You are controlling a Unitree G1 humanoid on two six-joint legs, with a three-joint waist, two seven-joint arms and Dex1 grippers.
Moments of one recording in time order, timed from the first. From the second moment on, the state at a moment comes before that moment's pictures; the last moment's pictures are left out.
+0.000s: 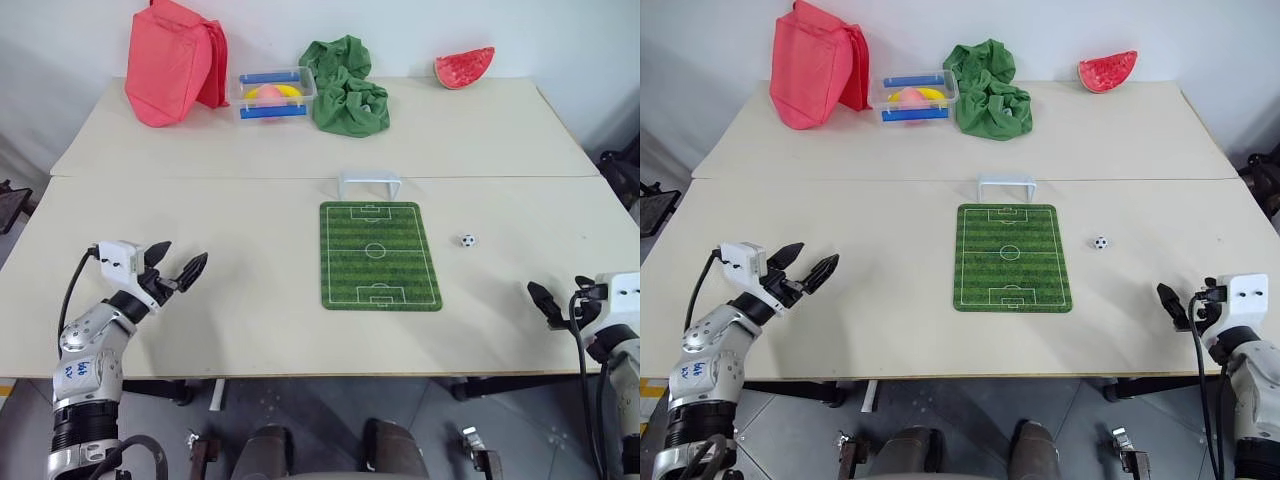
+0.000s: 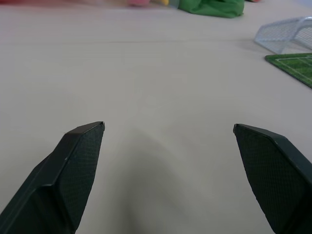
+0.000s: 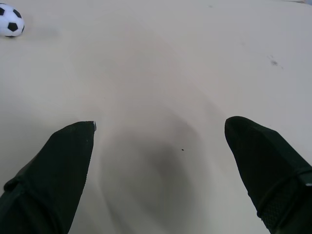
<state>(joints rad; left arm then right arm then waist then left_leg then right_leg) -0.22 0.52 0.35 0.21 -0.40 0.14 -0.60 -0.06 -0.66 -0.48 0.28 0.37 0.14 0.55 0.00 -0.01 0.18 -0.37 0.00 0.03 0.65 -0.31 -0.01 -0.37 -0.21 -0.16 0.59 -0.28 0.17</state>
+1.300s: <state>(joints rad) -0.21 0.41 0.25 0.09 -0.39 0.17 -0.61 -0.63 -0.63 -0.10 0.63 0.22 0.24 0.67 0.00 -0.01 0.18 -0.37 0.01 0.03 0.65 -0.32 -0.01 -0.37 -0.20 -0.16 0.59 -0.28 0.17</state>
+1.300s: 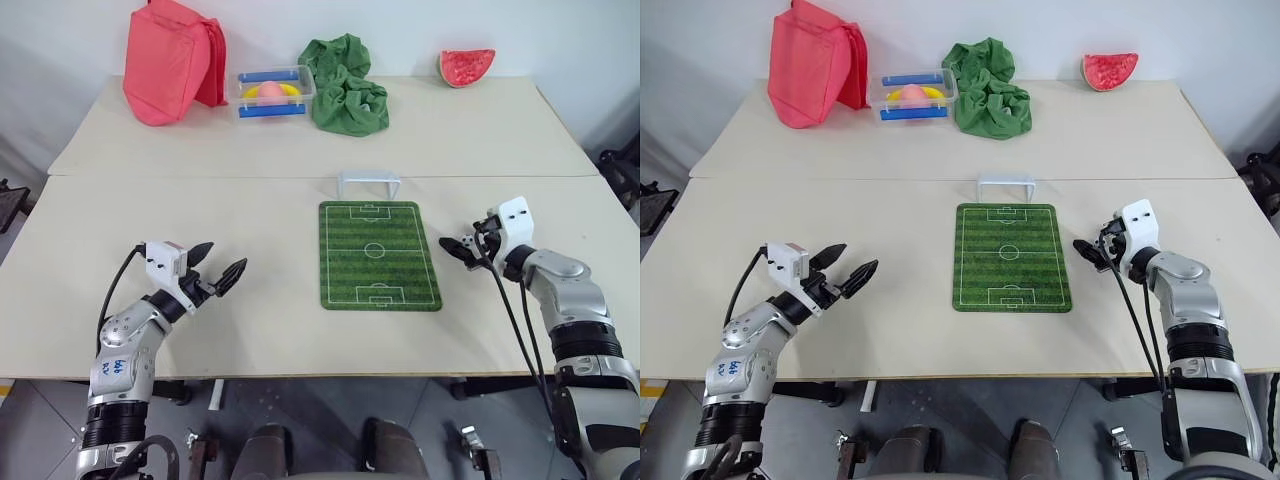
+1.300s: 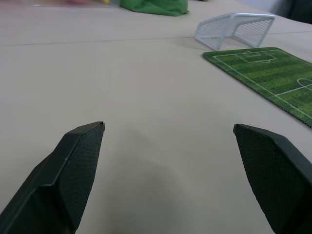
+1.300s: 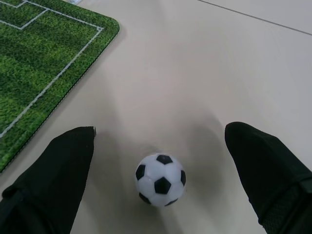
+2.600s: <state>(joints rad) -0.26 0.50 0.10 0.08 -0.42 0.10 -1.00 -0.58 -0.67 0.22 0.01 0.31 0.47 1.13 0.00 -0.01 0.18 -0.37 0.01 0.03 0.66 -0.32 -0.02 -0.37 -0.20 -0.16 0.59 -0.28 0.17</state>
